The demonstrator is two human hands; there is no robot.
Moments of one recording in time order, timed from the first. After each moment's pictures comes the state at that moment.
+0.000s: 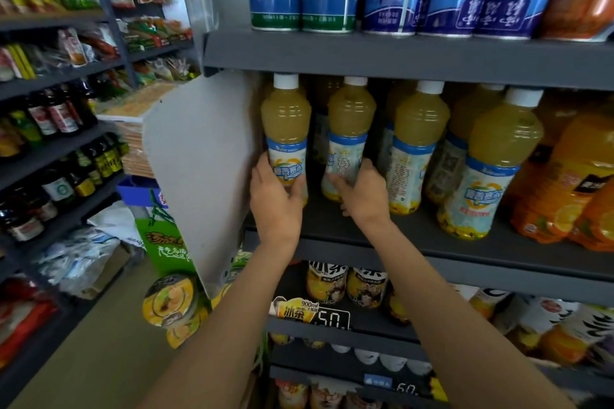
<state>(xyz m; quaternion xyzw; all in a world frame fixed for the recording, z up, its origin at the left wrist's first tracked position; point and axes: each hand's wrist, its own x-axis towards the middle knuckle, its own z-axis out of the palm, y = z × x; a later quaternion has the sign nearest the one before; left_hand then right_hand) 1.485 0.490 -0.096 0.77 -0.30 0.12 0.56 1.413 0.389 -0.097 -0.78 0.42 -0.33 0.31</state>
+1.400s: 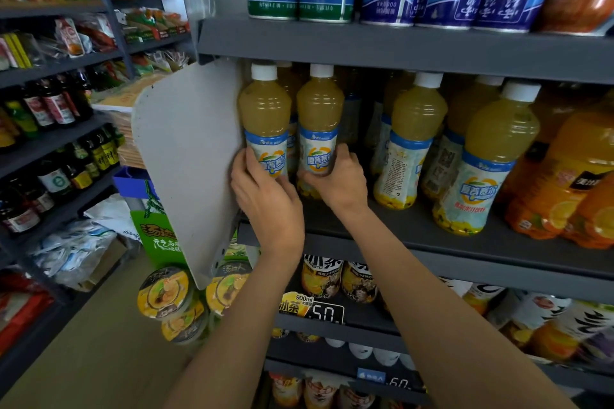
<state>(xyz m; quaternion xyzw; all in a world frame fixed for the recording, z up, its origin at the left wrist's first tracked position) 1.470 0.492 -0.104 0.77 -0.25 0.26 0.53 1.426 0.409 -0.080 -0.81 0.40 -0.32 0.30</state>
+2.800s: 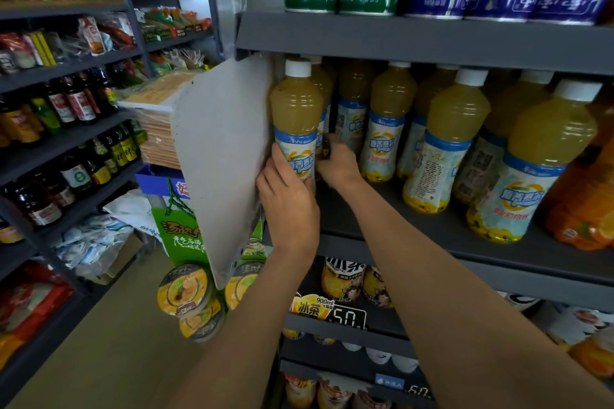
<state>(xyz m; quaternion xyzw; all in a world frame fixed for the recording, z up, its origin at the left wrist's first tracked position) 1.491 0.498 -0.112 0.83 -0.31 0.24 0.40 1.481 0.398 -0.072 -0.83 0.31 -0.26 0.38</state>
